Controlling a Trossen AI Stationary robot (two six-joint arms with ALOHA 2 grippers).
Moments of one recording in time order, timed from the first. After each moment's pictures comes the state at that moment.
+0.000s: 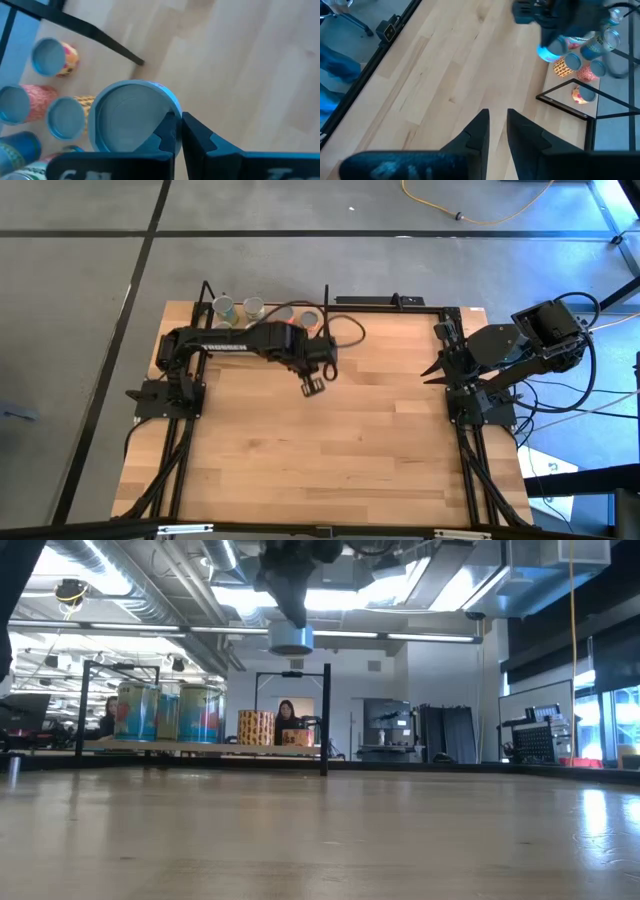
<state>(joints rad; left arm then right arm) 0.04 1.86 1.88 -1.24 -0.25 -0.33 0.34 1.31 2.02 -1.57 0.15 -0.14</state>
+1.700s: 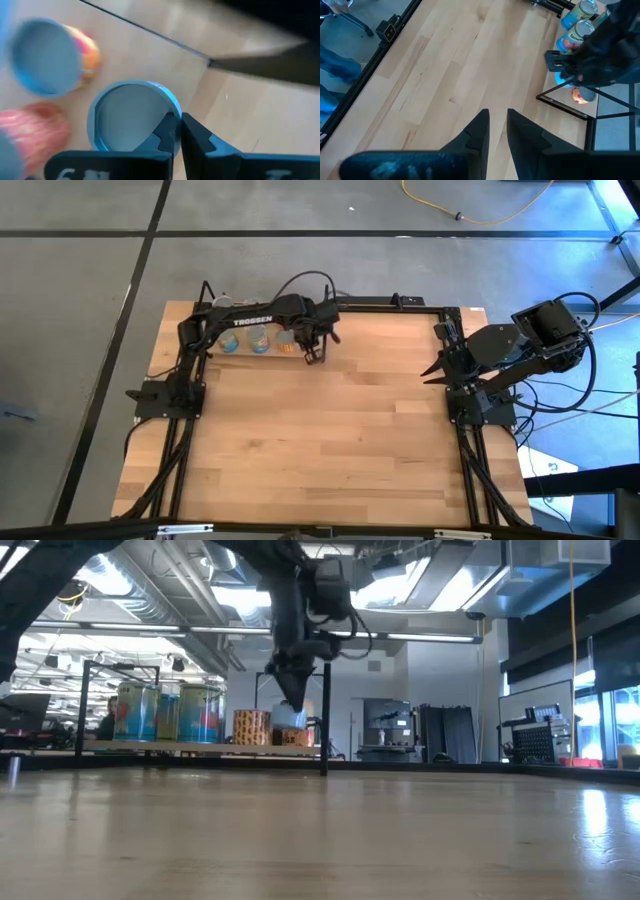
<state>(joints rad) 0.38 2.02 1.78 -1.07 -0.08 -0.04 0.34 1.31 2.02 -1.57 0.15 -0.14</state>
